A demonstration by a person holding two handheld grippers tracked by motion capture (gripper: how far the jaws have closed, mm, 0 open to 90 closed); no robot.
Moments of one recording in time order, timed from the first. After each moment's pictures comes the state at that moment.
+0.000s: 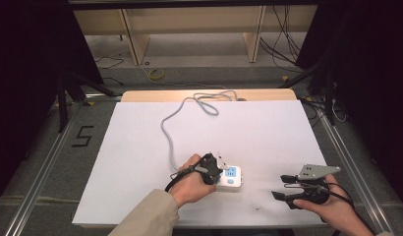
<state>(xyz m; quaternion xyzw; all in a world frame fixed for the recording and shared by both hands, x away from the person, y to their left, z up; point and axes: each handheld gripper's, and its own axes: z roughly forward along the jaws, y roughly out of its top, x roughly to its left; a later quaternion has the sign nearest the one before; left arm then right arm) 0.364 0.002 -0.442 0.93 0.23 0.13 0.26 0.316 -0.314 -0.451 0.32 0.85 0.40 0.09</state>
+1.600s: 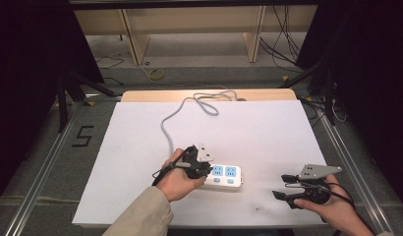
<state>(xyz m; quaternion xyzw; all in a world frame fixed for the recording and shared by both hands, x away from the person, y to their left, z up) 0.360 0.043 -0.414 0.89 0.27 0.15 0.33 0.315 -0.315 -0.450 0.33 0.85 0.41 0.10</state>
